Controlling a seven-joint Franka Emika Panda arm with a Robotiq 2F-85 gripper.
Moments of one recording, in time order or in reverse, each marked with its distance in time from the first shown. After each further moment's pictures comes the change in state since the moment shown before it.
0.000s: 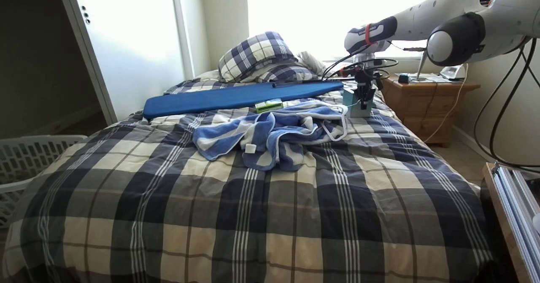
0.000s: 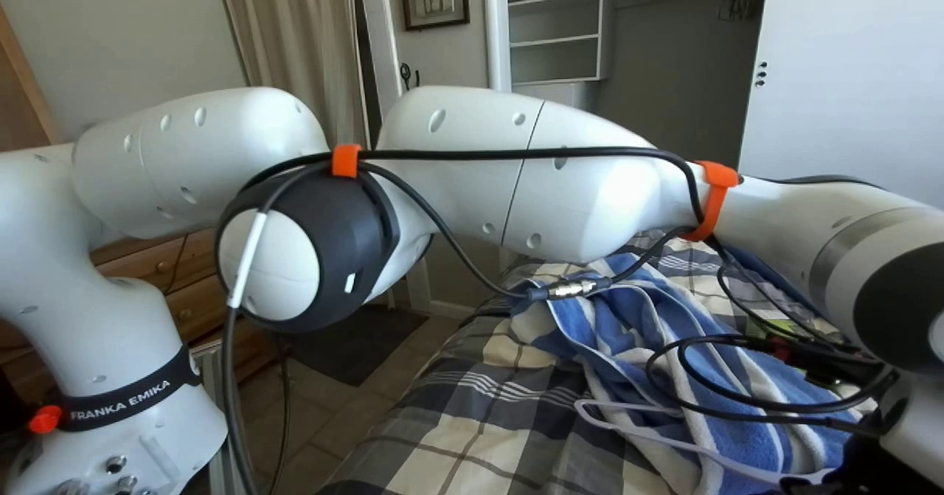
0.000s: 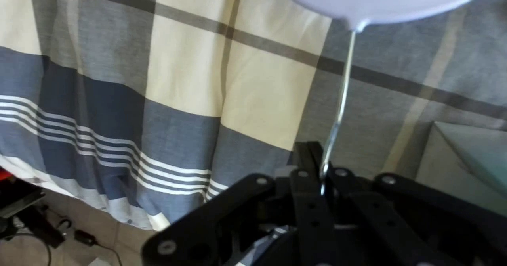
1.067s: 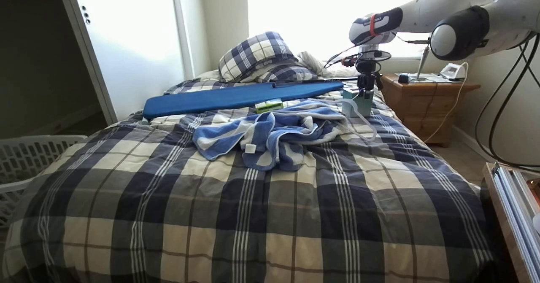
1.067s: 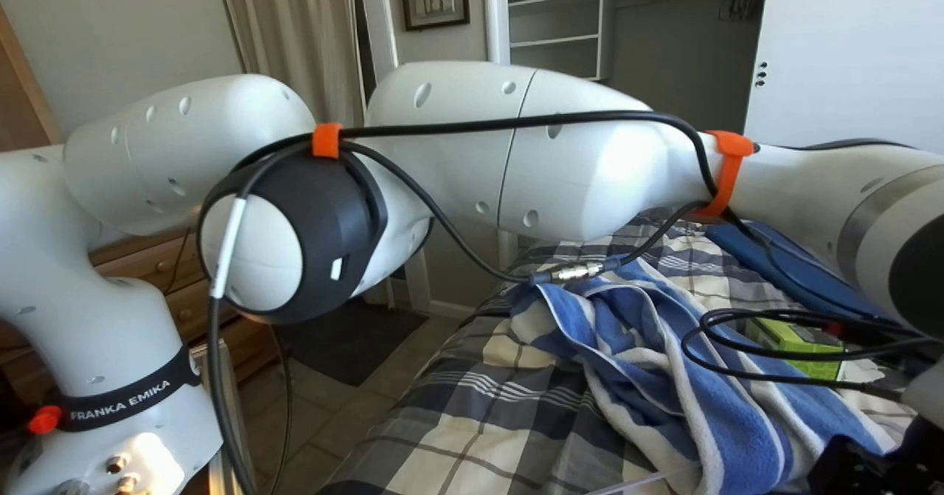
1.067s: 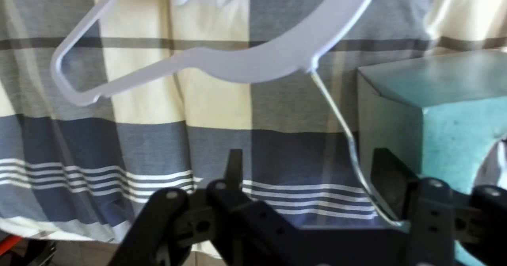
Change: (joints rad) arm -0.025 -0.038 0.008 0.013 0.001 0.088 0.254
